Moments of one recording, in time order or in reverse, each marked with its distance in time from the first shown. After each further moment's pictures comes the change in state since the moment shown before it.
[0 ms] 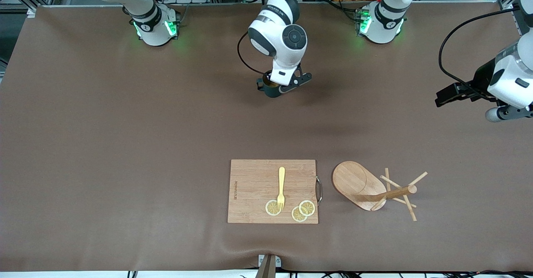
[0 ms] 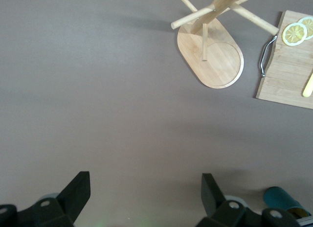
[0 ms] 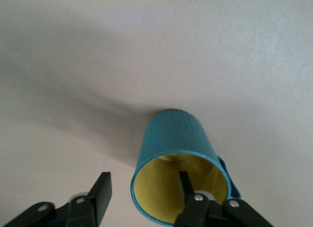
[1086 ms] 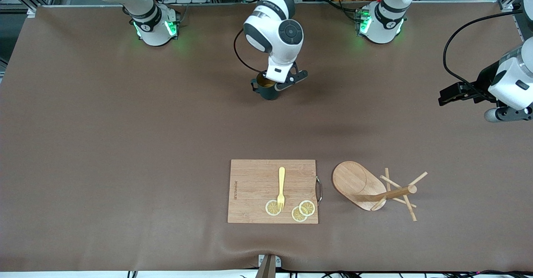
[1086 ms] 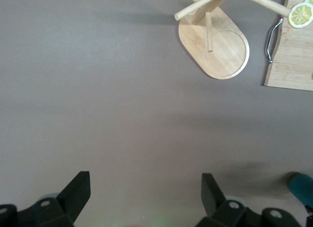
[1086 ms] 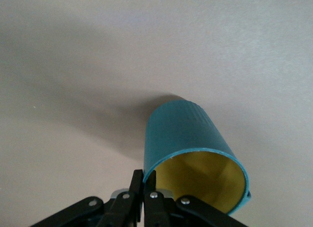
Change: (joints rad) left arm 0.021 0.000 0.018 -0.026 0.000 0.000 0.132; right arm 0.015 -0.032 0.008 -0.063 -0.051 0.000 -0.005
